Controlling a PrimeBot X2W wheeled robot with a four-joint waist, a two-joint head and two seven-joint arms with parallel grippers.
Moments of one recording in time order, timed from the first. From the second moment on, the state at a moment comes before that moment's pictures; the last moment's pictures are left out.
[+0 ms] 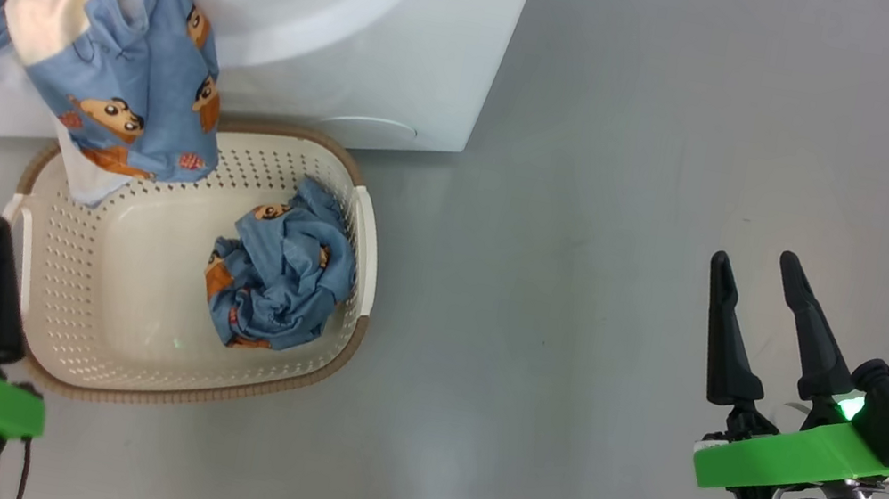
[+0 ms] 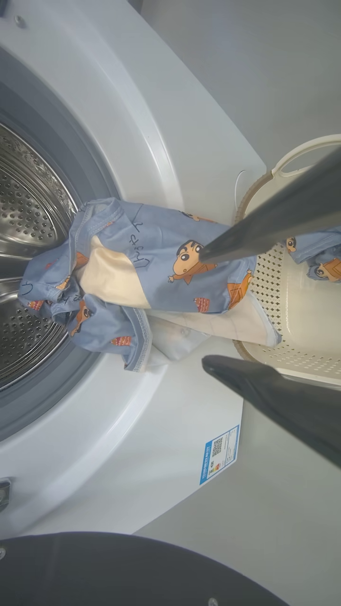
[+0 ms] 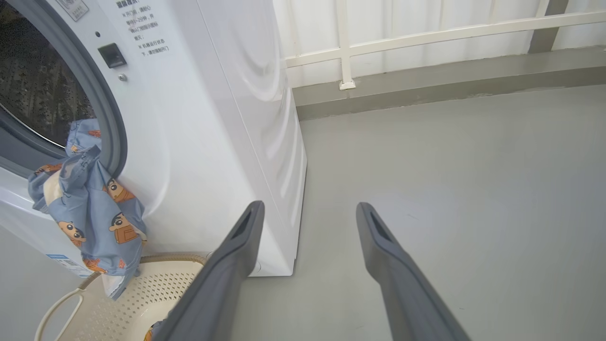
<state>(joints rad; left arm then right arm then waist) -0.19 0.10 0.20 0.20 -0.29 -0.13 -0.26 -0.28 -0.08 0.03 0.15 0.29 0.13 -0.26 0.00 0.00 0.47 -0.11</state>
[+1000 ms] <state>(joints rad) -0.69 0.31 -0.23 0.69 -0.58 -0.13 -0.26 -0.39 -0.06 0.08 0.14 0.29 0.13 -0.26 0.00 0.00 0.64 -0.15</state>
